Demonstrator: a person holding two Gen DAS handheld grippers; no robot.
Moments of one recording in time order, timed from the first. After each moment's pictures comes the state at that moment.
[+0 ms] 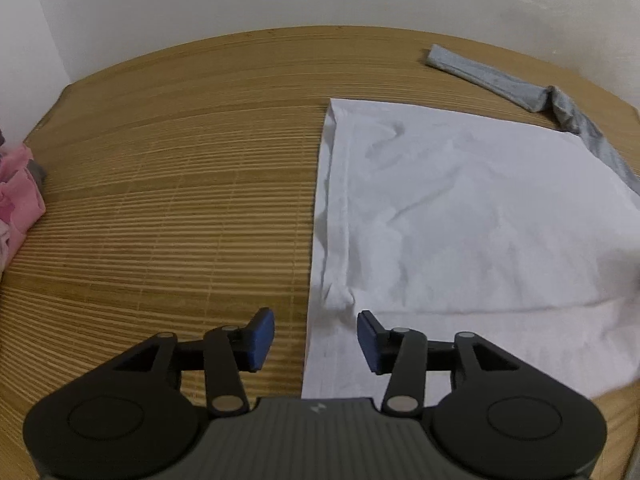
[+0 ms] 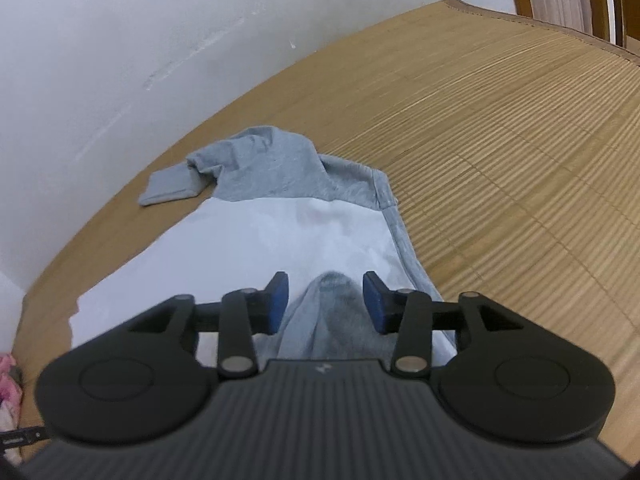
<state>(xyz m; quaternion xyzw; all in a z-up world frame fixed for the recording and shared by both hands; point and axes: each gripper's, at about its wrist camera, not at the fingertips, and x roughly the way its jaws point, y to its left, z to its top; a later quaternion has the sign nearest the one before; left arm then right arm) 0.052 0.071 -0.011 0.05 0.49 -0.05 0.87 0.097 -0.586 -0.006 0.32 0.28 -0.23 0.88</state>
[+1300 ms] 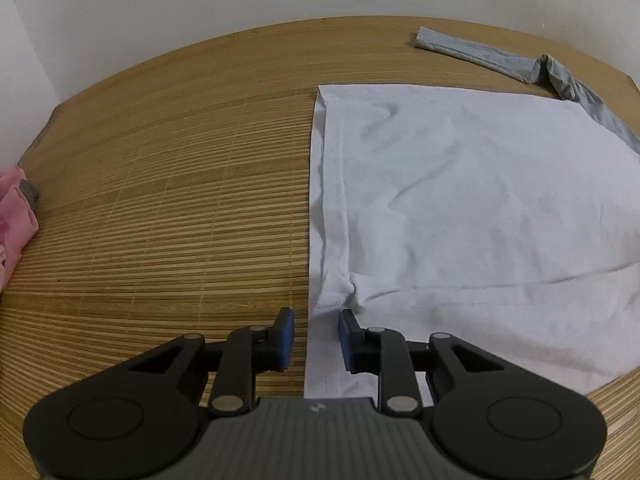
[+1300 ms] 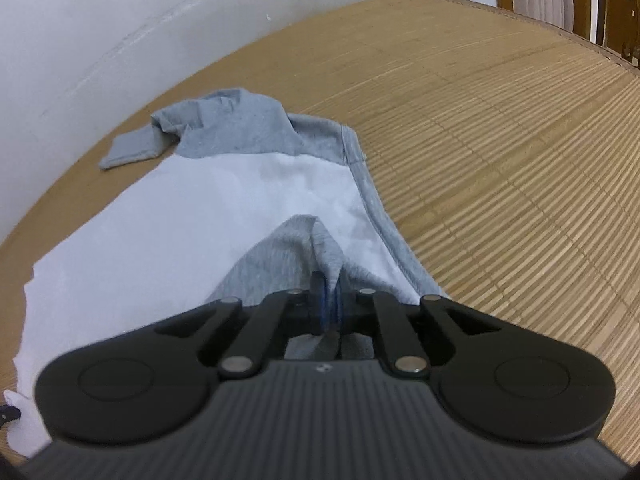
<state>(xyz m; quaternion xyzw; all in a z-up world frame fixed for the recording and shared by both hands) 0.056 0.064 -0.037 0.10 0.48 -0.05 0.87 0.100 -0.569 -0.028 0.28 0.33 -0.27 0.86</state>
